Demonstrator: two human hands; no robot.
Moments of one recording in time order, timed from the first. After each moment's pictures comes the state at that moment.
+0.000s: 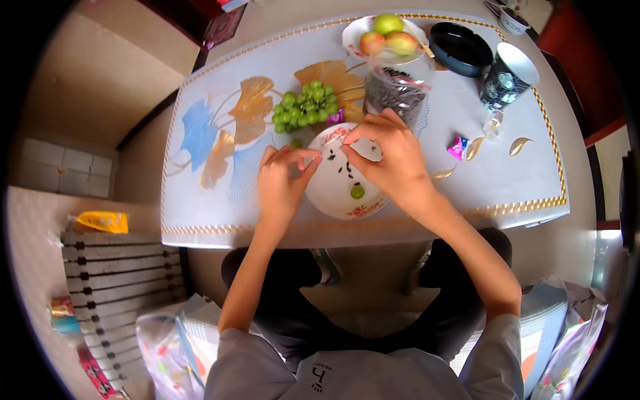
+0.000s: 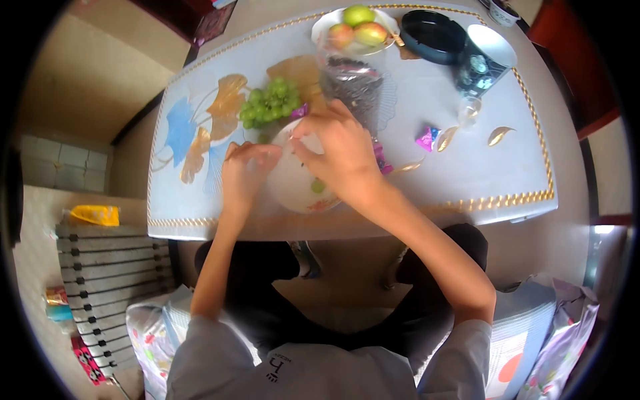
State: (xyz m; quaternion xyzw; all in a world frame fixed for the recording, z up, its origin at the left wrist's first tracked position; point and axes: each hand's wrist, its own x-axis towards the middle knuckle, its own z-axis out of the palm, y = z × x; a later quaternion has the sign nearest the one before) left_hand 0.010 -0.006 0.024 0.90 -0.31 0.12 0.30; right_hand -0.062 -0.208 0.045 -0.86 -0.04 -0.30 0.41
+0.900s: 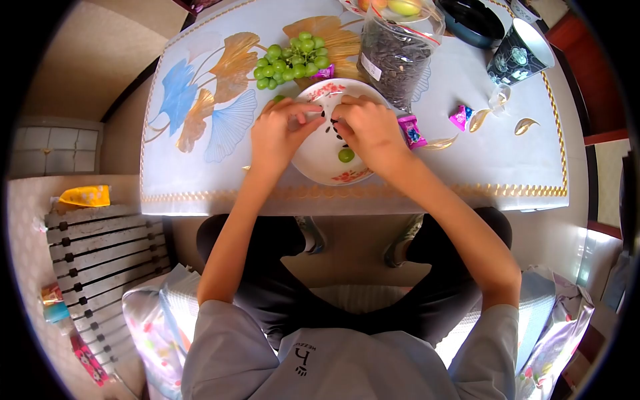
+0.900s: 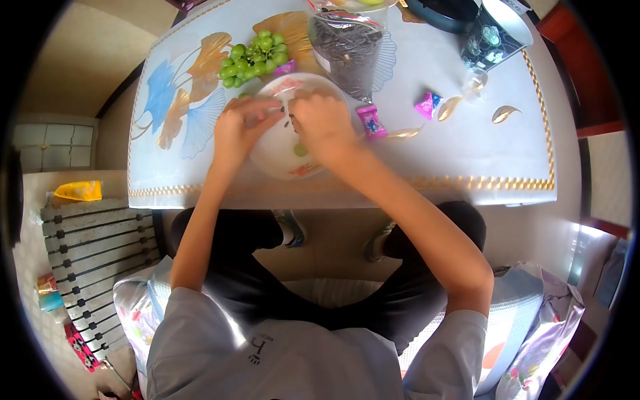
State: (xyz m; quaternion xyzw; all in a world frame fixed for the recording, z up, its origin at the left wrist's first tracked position) left_hand 0.021 -0.020 -0.005 0.90 -0.32 0.06 0.29; right_hand -0.047 -0.196 -0.023 -0.96 -0.04 -0.11 0.26
